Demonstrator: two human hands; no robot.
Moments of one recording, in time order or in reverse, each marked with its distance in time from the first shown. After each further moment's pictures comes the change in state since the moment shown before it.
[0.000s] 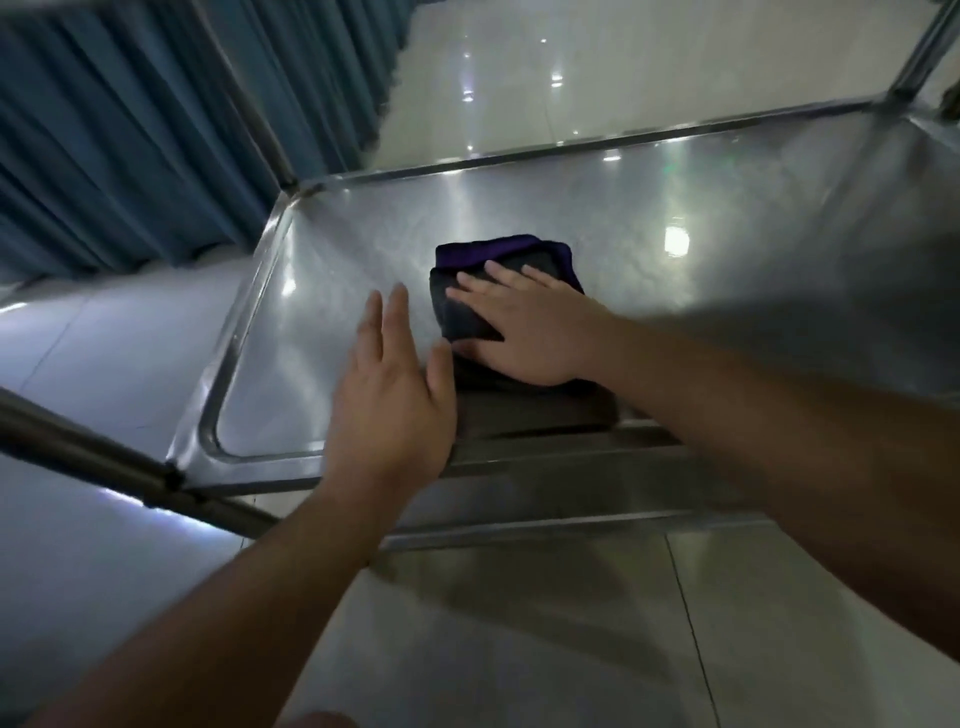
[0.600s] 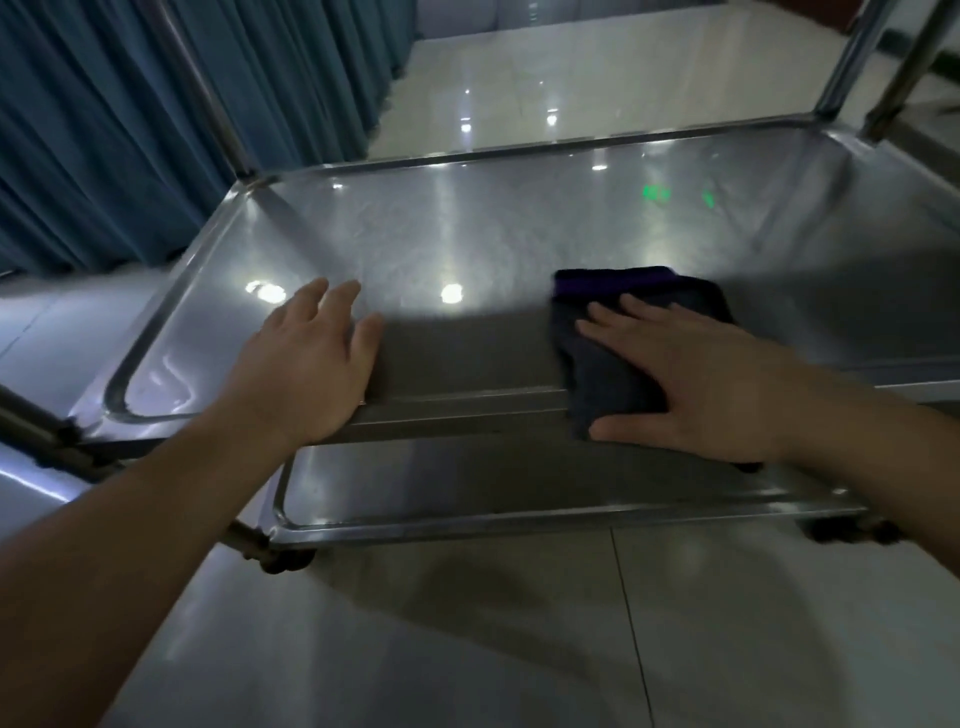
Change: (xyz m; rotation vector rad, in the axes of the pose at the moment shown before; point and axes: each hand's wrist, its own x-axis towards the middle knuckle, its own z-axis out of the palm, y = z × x) left_hand 0.005 0.020 -0.009 0.261 -0.194 0.057; right_hand -0.207 0.095 -0.012 -0.099 -0.040 0.088
